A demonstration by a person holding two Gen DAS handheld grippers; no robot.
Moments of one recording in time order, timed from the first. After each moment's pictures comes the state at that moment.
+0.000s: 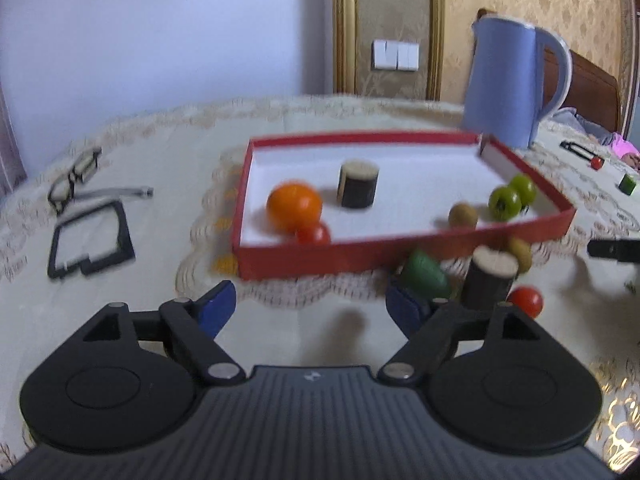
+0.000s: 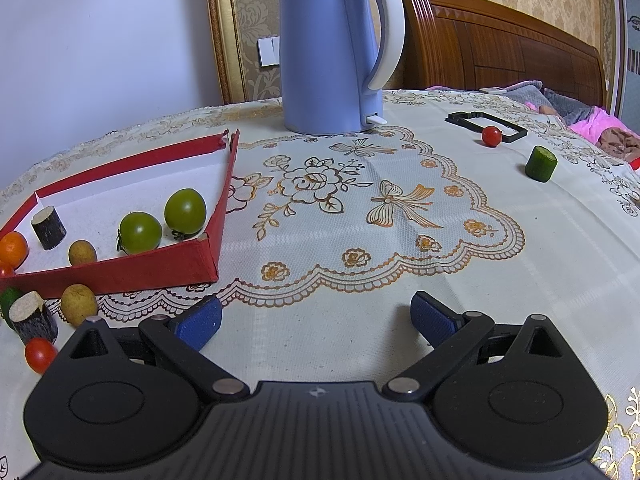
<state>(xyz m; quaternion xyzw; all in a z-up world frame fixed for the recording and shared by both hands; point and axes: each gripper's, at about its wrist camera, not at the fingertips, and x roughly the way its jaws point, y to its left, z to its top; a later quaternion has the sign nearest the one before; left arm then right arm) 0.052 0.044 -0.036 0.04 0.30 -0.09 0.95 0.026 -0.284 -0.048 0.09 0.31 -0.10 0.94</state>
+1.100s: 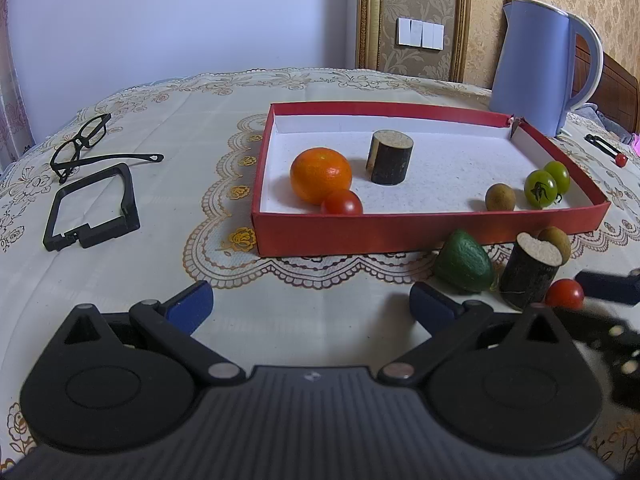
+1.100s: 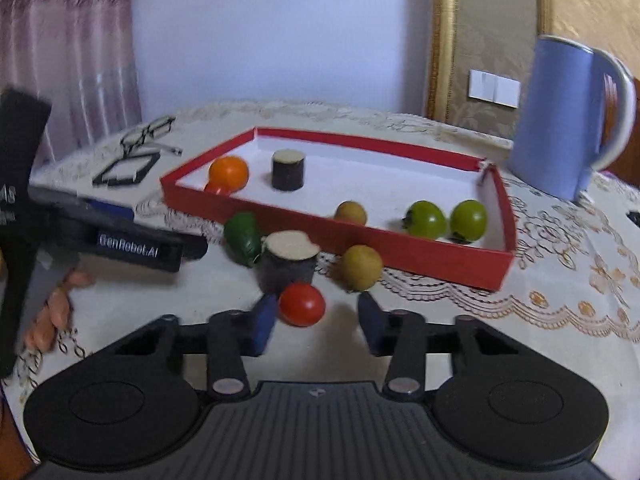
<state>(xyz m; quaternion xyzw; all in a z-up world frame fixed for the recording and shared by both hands) 0.069 0.051 -0.052 0.03 0.33 -0.07 0.94 0.010 -0.151 -0.038 -0.04 0.29 0.14 0.95</state>
